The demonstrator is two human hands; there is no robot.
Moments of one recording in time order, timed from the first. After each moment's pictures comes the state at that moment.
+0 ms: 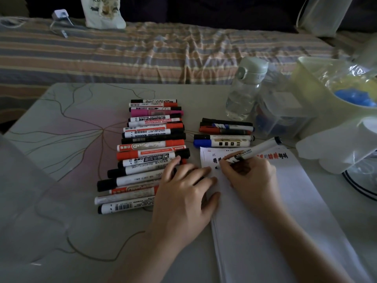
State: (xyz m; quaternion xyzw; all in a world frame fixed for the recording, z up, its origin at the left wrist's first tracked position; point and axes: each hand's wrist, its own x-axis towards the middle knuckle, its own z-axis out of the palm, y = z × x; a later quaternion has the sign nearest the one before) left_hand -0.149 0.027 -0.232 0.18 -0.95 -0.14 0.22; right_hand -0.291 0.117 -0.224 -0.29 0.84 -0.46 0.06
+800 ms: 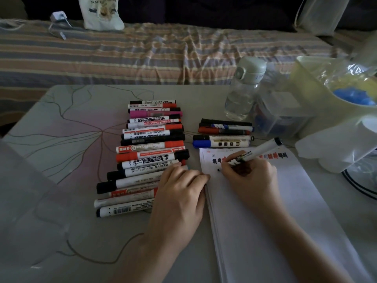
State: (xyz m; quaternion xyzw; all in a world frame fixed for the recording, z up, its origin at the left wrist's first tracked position) left_hand -0.145 0.025 -0.240 0.18 -0.93 -0.13 0.28; right_hand -0.289 0.119 -0.225 -0.29 0.83 -0.48 0.05
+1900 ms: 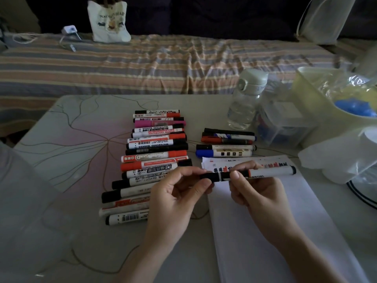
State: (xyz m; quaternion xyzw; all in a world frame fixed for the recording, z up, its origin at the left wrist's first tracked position) left_hand -0.148 0.027 -0.209 0.19 -0.63 -0.64 0.40; right_hand -0.272 0.132 -0.204 -0.31 0.56 -0.72 0.28
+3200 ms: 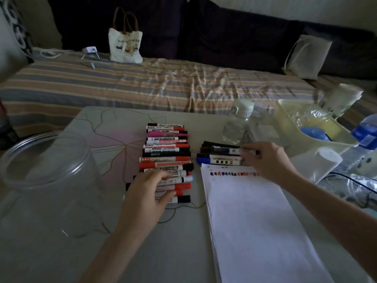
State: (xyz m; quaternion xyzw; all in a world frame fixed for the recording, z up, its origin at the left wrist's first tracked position) left_hand -0.072 -0.003 -0.199 0.28 -0.87 -0.26 0.33; right_hand -0.333 0.134 -0.127 -0.42 0.87 -0.28 0.00
